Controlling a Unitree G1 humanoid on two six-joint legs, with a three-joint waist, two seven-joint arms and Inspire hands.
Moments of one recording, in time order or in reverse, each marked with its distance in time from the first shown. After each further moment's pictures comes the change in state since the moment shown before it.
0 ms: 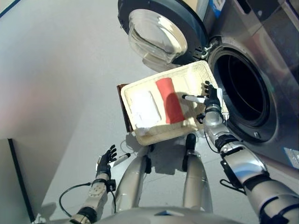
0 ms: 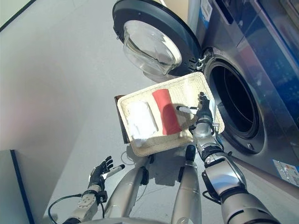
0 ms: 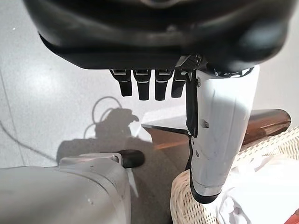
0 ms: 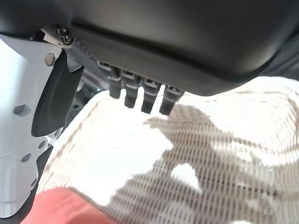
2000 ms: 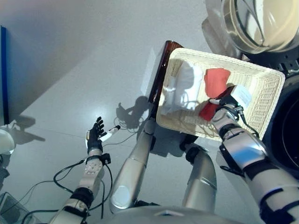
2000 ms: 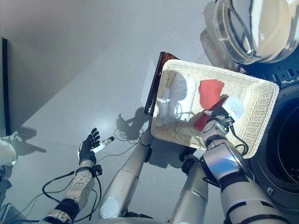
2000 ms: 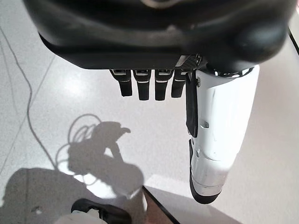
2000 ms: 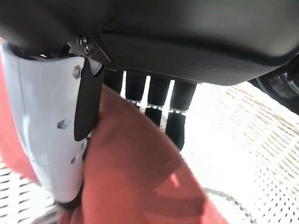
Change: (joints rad) left arm -0.097 0.063 0.085 -0.244 0.050 0.011 0.164; right arm -0.195 -0.013 0.087 0.333 -0.343 0.239 -0.234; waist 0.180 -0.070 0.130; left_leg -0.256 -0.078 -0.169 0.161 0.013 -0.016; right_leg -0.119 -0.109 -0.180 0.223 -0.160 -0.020
